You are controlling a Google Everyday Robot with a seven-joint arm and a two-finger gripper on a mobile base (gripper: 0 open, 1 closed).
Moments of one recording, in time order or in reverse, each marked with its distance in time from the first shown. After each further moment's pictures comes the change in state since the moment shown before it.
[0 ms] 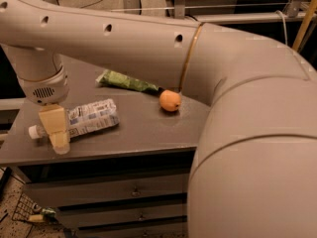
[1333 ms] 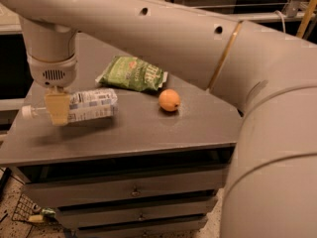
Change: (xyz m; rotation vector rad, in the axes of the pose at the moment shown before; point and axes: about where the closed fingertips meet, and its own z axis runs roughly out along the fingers) arm -0.002 -0.010 -0.036 0.052 -0.187 -0.035
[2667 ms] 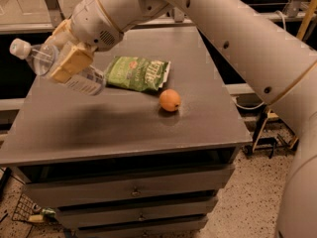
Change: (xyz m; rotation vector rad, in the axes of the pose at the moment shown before) arm 0.000 -0.026 -0.107 0.110 -0.779 -0.168
